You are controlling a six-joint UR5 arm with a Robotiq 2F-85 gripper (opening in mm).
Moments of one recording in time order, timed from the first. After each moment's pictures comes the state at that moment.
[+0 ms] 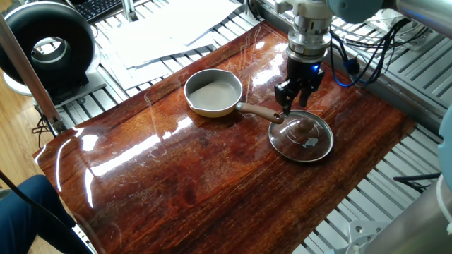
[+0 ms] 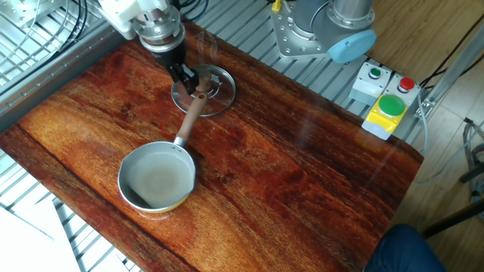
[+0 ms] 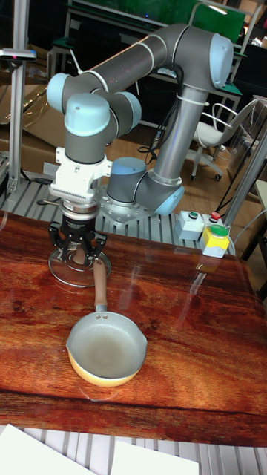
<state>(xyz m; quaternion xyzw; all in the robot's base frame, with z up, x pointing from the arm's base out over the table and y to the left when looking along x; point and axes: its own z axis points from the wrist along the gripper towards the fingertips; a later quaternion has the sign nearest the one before) 0.423 -0.105 0.054 -0.09 -0.99 -0.02 0.06</state>
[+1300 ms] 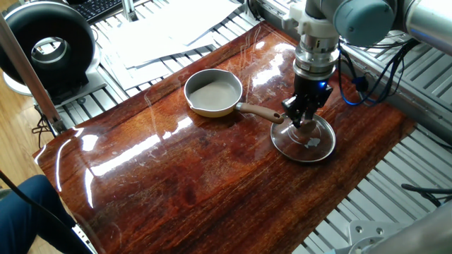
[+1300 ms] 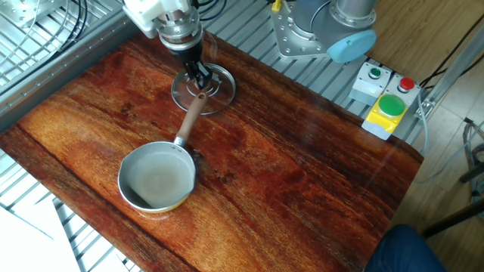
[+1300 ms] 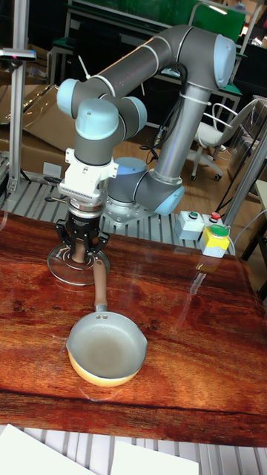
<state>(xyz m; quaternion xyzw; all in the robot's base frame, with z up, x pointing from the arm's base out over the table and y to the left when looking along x) 0.390 -0.101 0.041 -0.10 -0.99 -0.01 0.06</state>
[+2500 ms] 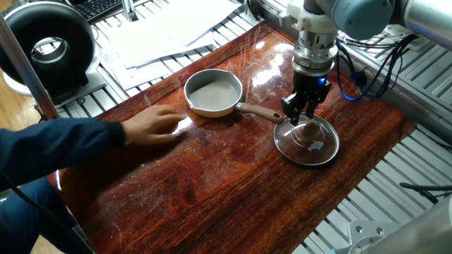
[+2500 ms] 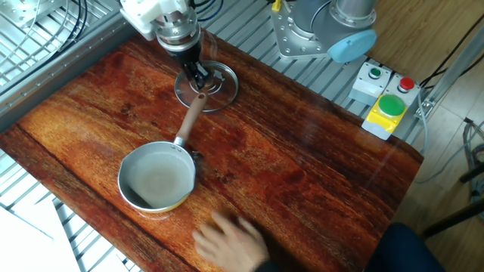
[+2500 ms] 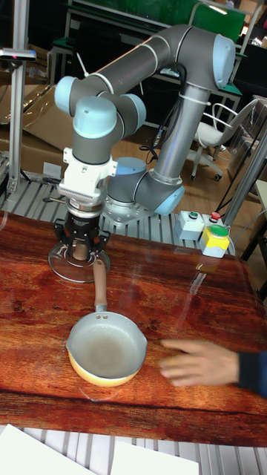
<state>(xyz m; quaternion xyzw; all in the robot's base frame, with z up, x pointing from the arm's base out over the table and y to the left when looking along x) 0.392 -0.099 0.050 -0.08 -0.99 -0.02 0.07</state>
